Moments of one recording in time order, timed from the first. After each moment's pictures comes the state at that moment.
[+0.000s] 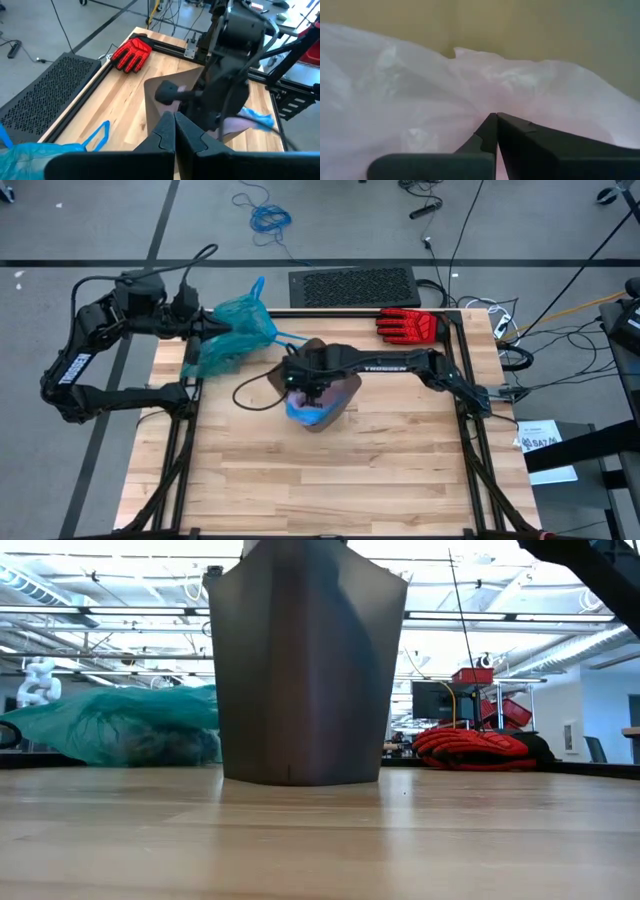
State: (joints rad) left arm 0.60 0.91 1.51 -1.08 0.39 0.02; right arm -0.02 2.27 2.27 -1.21 0.10 0.05
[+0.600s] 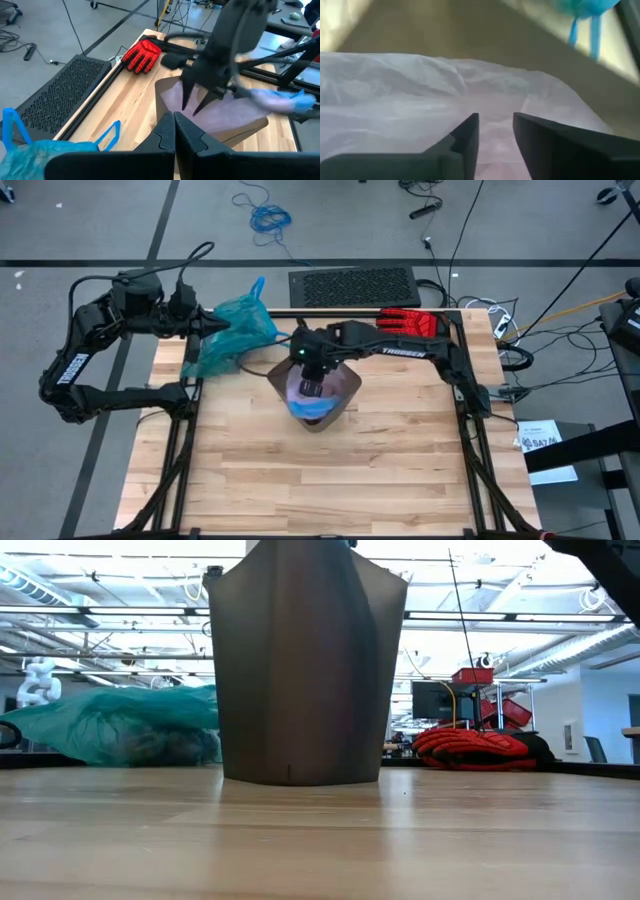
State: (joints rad) left arm 0.60 0.91 1.51 -1.08 0.34 0.03; right arm -0.08 2.13 2.27 -1.18 0.05 0.16
